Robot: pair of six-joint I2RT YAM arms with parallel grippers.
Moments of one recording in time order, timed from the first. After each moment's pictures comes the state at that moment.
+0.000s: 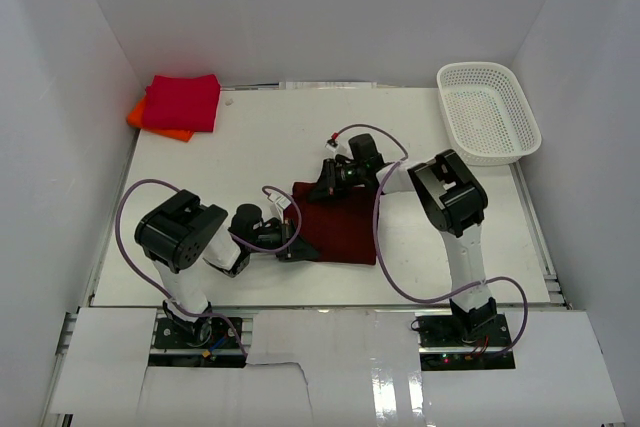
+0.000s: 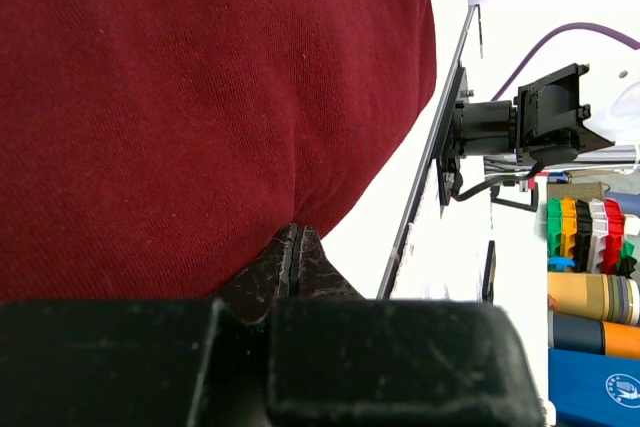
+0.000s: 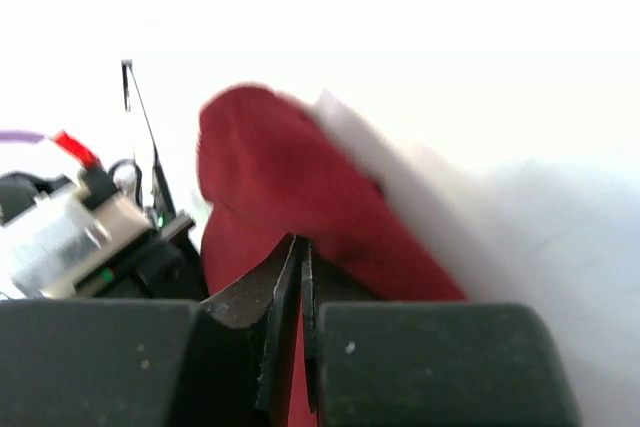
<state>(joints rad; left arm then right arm) -0.51 1.81 0.28 1.07 0.80 -0.80 0.56 2.17 1.21 0.29 -0.85 0.67</state>
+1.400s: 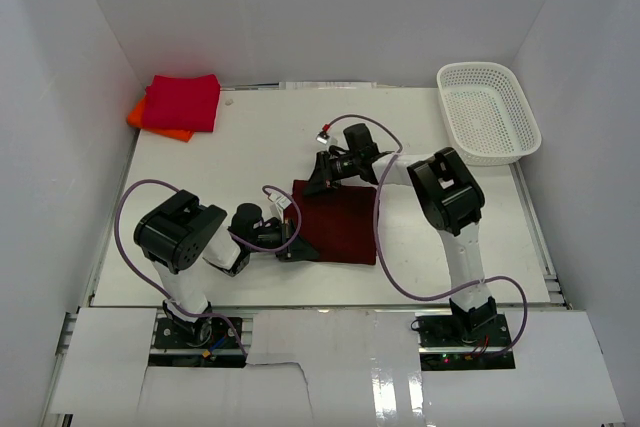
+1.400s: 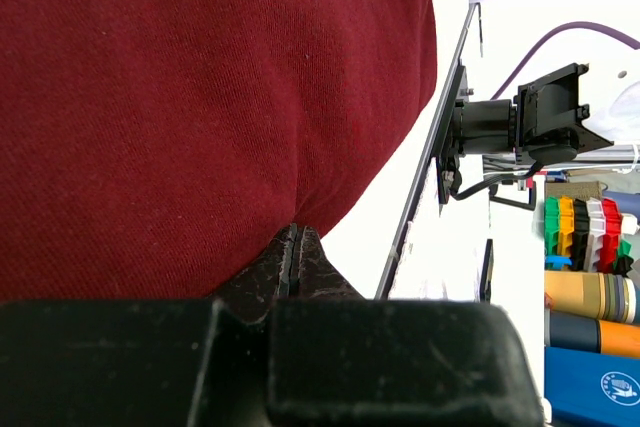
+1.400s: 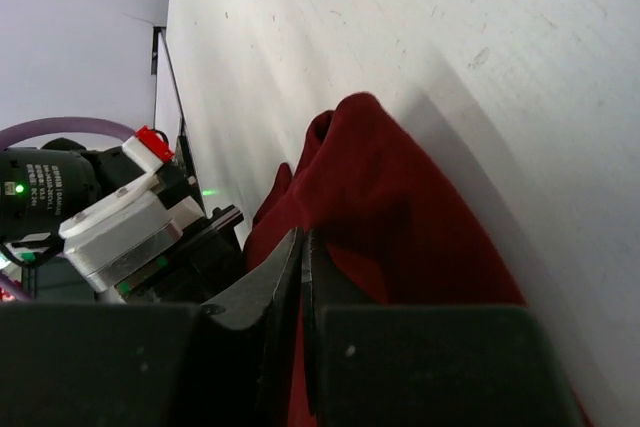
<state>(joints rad) -0.51 1.80 0.29 1.05 0.80 -0.79 0.55 2.18 1.34 0.18 -0.96 0.60</state>
